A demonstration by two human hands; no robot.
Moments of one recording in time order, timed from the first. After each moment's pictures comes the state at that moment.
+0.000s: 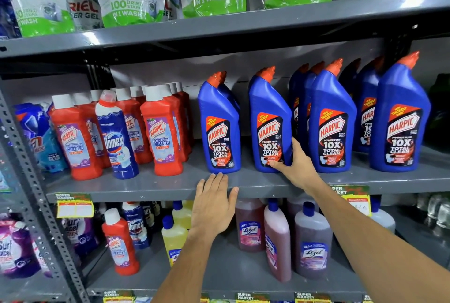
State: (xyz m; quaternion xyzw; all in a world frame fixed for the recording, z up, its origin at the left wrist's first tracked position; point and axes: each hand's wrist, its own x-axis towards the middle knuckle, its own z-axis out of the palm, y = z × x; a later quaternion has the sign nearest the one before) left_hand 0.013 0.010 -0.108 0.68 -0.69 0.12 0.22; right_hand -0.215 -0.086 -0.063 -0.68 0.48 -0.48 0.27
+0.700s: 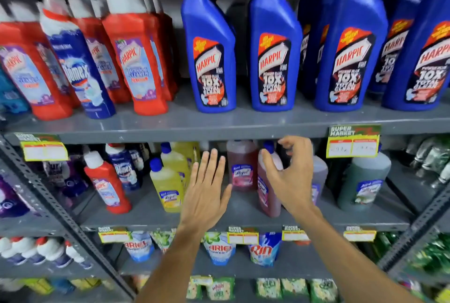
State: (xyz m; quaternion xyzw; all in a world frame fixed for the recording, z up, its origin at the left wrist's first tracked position) left_hand 0.025 0.035 -0.238 0.62 -0.74 0.18 0.21; right_hand -0.178 0.004 -0.180 -0.63 0.43 -0.64 0.05
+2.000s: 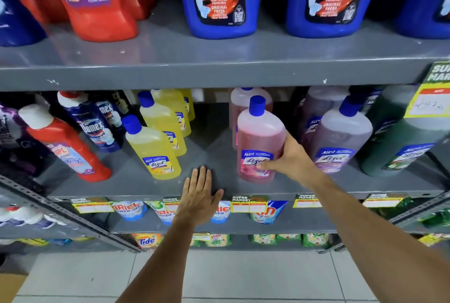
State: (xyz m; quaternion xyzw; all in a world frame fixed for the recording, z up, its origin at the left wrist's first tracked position) left_hand 0.077 -0.005 -0.433 0.70 -0.69 -0.15 0.04; right_hand -0.175 -0.087 -0.321 -0.62 0.56 -0.29 0.47
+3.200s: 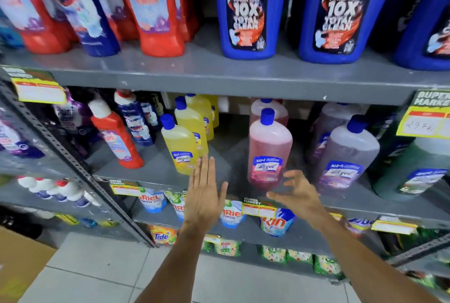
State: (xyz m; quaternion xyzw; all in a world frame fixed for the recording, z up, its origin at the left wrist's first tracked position) left_hand 0.065 0.047 -0.376 0.73 -0.64 0.01 0.23; right_hand -0.177 -0.017 -0.333 -0.61 0.61 -0.26 0.43
